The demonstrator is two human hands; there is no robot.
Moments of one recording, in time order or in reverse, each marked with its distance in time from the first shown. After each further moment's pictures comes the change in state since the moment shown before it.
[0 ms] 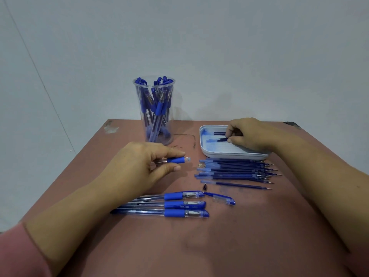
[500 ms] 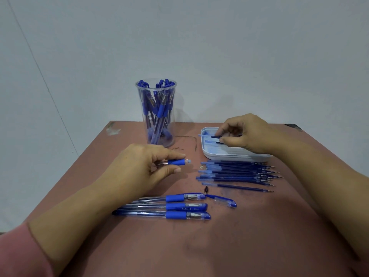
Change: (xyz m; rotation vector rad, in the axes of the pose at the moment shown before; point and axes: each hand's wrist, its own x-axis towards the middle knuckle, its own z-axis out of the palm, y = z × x) left_hand -0.001 -0.003 -0.001 0.002 -0.001 0.001; right_hand -0.020 -0.034 -0.007 0.344 0.099 -0.163
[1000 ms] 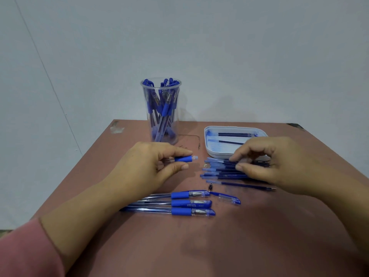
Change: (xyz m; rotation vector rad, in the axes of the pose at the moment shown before) left_hand -0.002 0.003 0.000 -0.022 0.031 -0.025; right_hand -0.084 -0.055 0.003 -0.051 0.025 -0.060
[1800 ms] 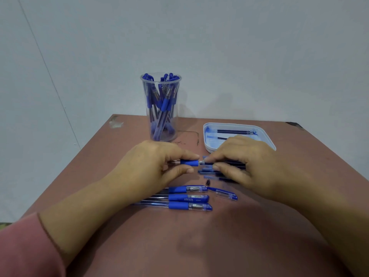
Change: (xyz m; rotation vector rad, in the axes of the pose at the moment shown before) left_hand -0.002 0.015 0.002 0.016 -0.078 0.031; right_hand 0.012 0.005 0.031 -0.206 0.033 -0.298
